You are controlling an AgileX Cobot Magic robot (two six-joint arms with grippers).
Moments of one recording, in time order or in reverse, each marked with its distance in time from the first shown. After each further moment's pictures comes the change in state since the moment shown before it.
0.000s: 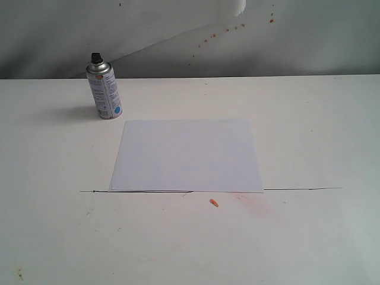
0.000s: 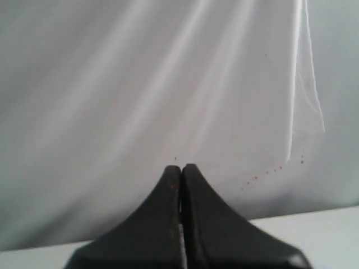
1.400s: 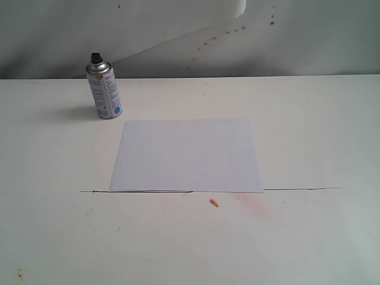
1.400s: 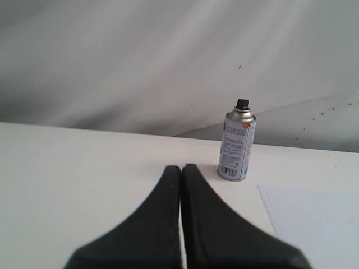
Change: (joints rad) left arm 0.195 -0.456 0.897 -0.010 -0.363 -0.075; right arm 0.000 0.000 0.000 0.000 0.000 -0.002
